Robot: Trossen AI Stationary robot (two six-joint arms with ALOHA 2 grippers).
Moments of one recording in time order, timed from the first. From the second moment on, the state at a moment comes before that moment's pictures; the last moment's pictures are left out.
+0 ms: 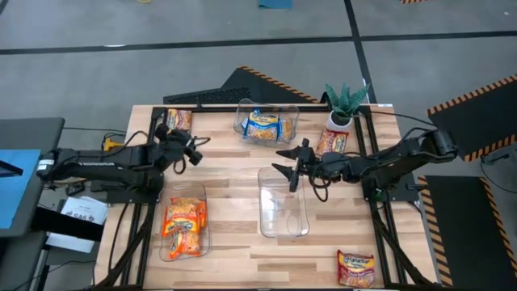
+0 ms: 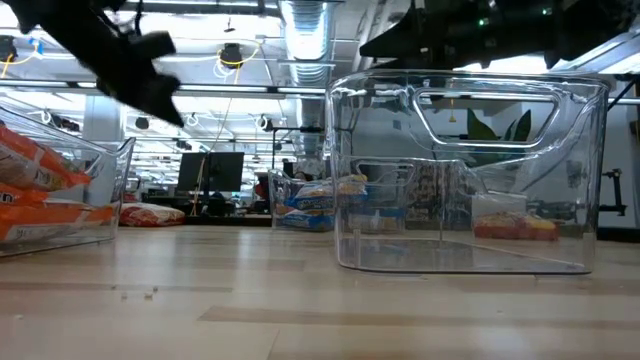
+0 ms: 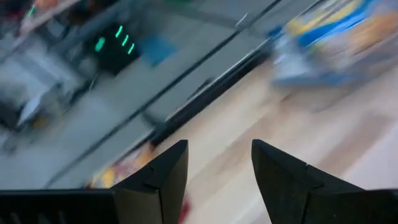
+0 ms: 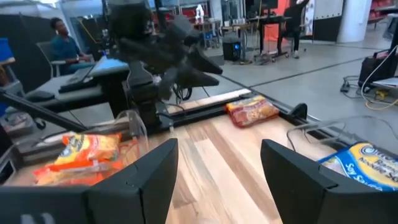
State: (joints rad) left arm 0.11 0.74 0.50 -0.38 -0.92 -0.17; right arm 0.08 1.35 0.56 0.76 0.40 0.17
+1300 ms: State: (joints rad) left arm 0.81 1.24 0.39 0.00 -0.56 -0.12; right arm 0.08 1.35 0.56 0.72 0.39 0.20
